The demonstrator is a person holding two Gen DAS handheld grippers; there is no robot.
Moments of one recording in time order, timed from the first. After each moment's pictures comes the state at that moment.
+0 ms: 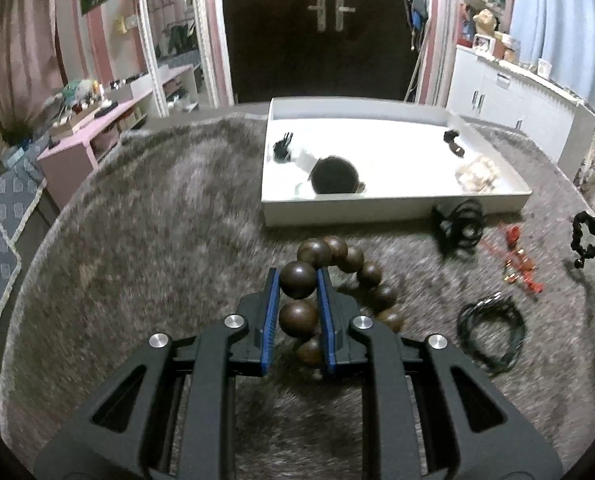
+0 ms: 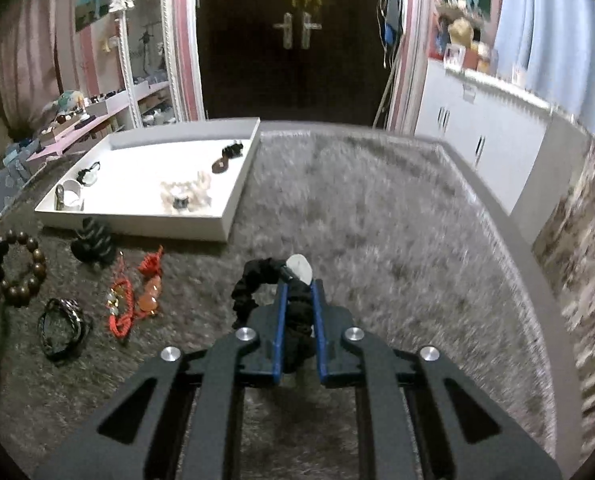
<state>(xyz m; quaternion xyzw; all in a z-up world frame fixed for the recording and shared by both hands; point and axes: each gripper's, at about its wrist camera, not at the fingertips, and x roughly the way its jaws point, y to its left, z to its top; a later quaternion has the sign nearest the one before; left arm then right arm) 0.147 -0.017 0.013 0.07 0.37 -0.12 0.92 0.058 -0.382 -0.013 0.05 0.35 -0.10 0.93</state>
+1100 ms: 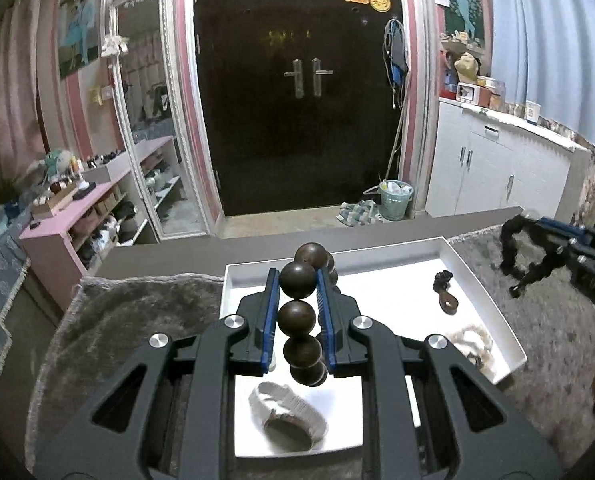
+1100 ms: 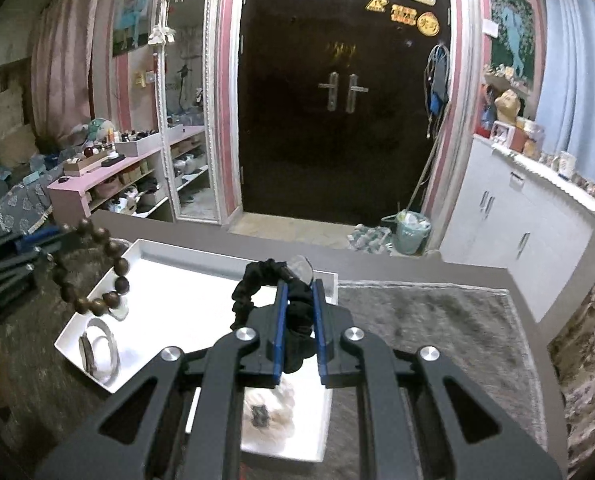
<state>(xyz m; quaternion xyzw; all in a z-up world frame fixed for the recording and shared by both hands) 0.277 -0.088 0.107 0.07 0.28 -0.15 0.95 0.221 -0.329 0.084 0.02 0.27 -0.05 0.96</state>
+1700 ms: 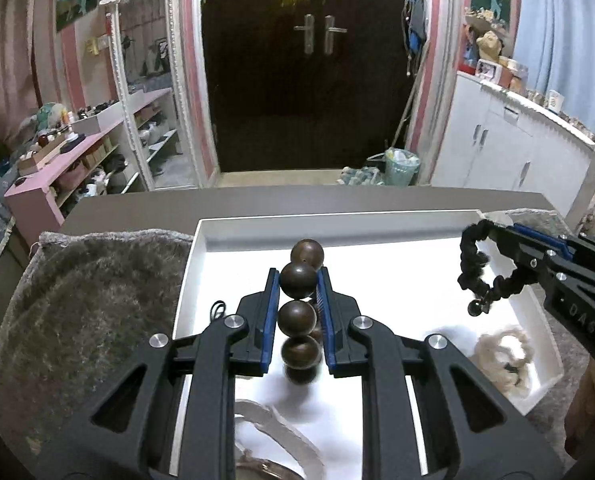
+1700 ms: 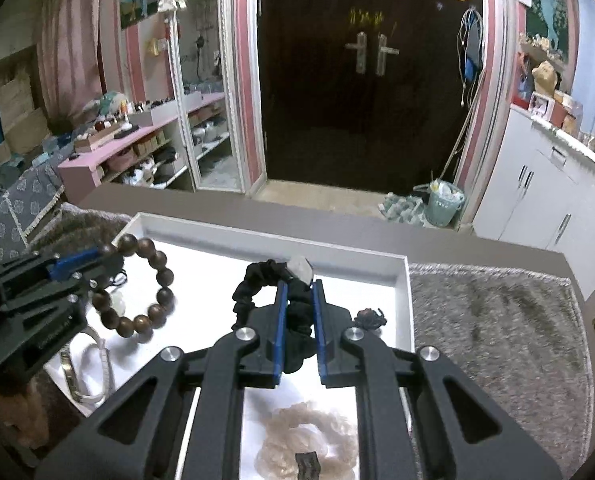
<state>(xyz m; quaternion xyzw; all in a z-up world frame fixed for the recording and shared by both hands) 0.344 -0.101 0.033 0.05 0.35 -0.13 0.93 0.299 -0.307 0.026 0.03 0.33 -0.01 0.94</state>
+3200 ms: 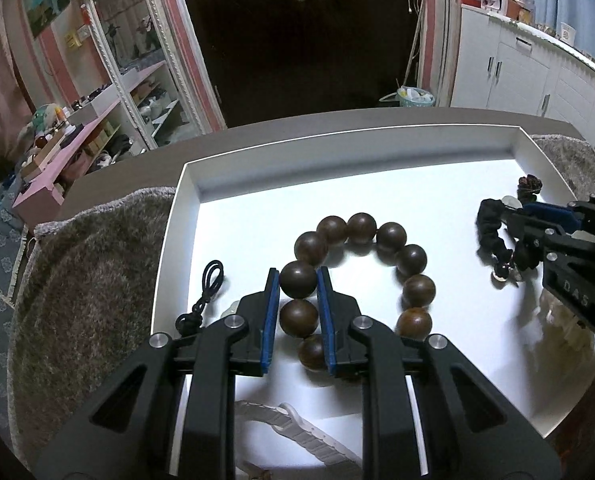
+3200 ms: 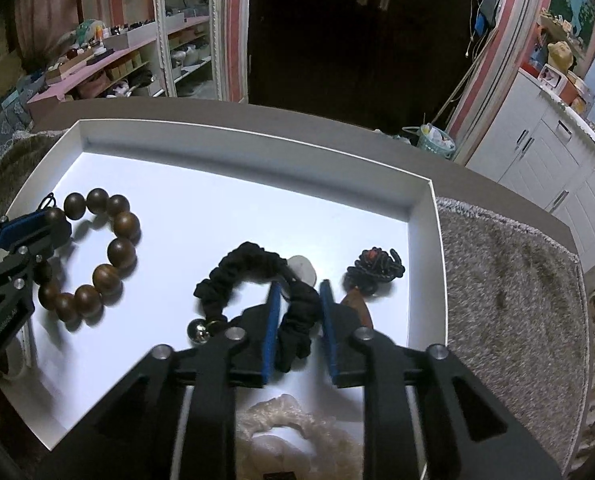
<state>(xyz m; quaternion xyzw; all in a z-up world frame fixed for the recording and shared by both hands) 0.374 -0.126 -0.017 0.13 0.42 -0.11 0.89 0.344 -0.295 -0.035 -0.01 0.45 -0.03 0.89</state>
